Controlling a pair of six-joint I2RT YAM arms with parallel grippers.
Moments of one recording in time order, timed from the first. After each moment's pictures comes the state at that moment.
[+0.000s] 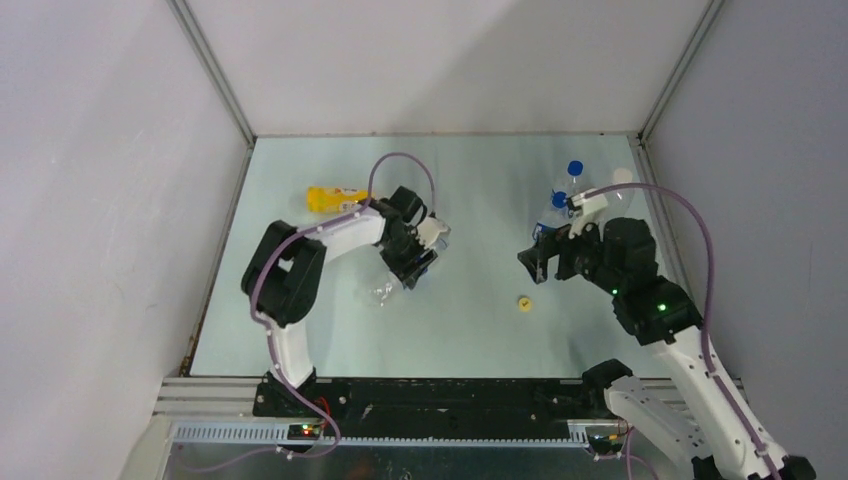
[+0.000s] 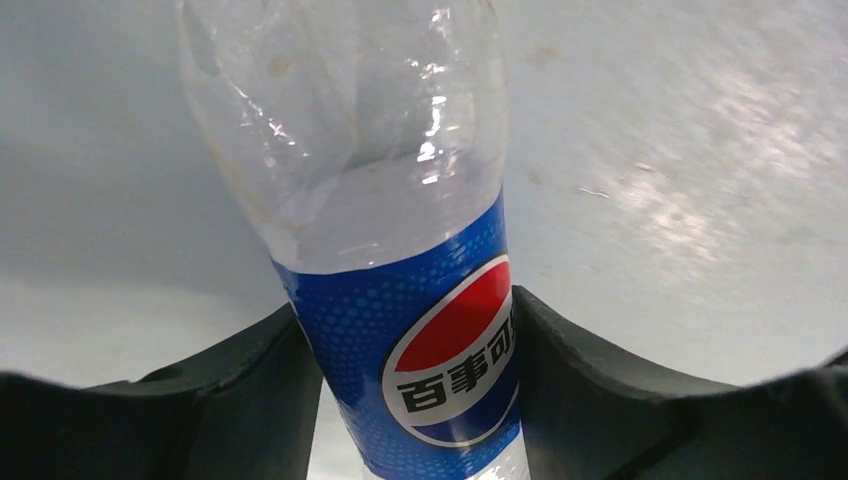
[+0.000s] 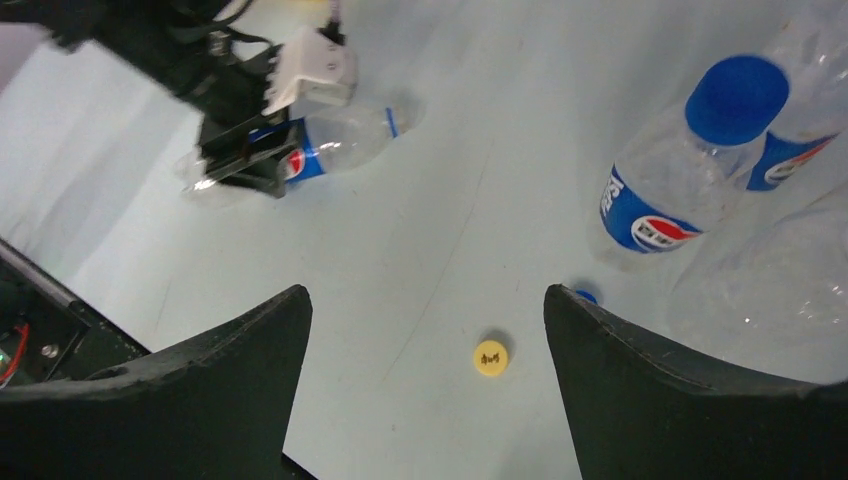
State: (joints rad) left arm -0.53 1.93 1.33 -0.75 0.24 0.39; right arm 0.37 0.72 0.89 -0.56 -0.23 0.13
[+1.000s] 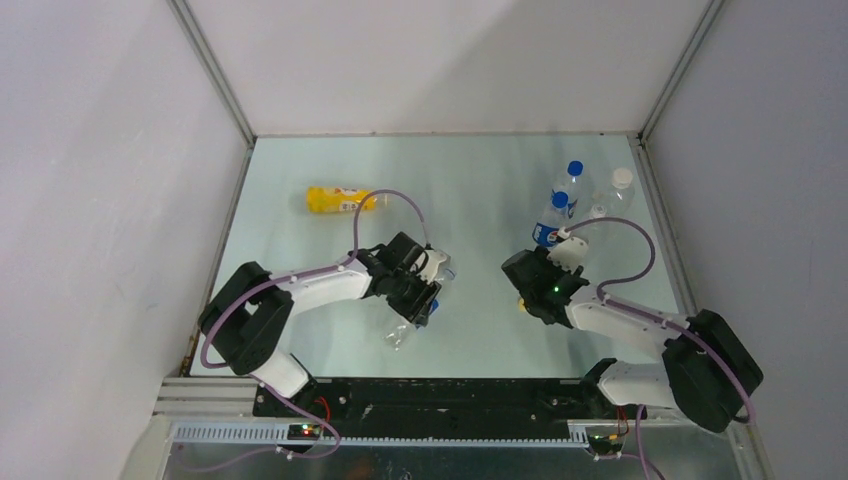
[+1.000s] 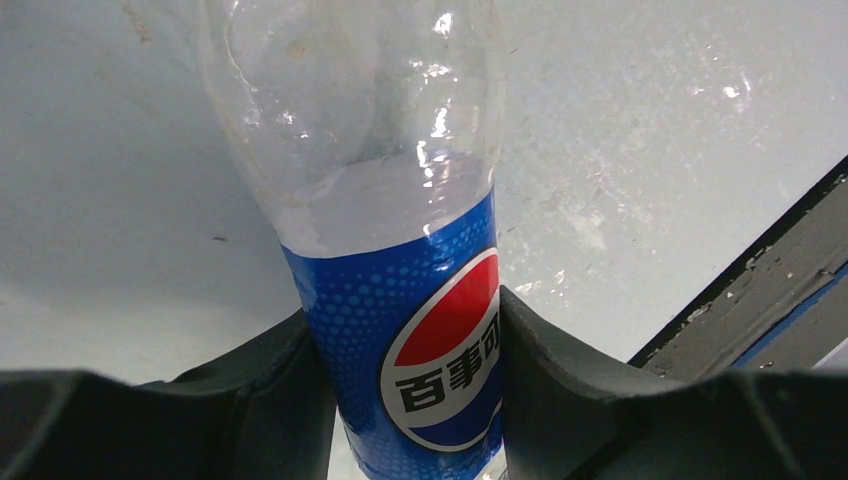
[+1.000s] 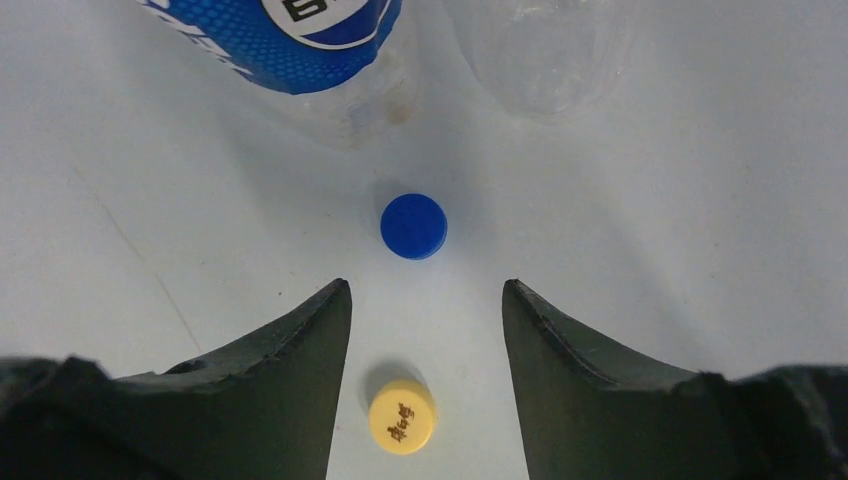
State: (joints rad) left arm -0.76 1.56 0.83 -0.42 0.28 -0.07; right arm 0.72 1.22 0.57 -0.39 0.83 1.05
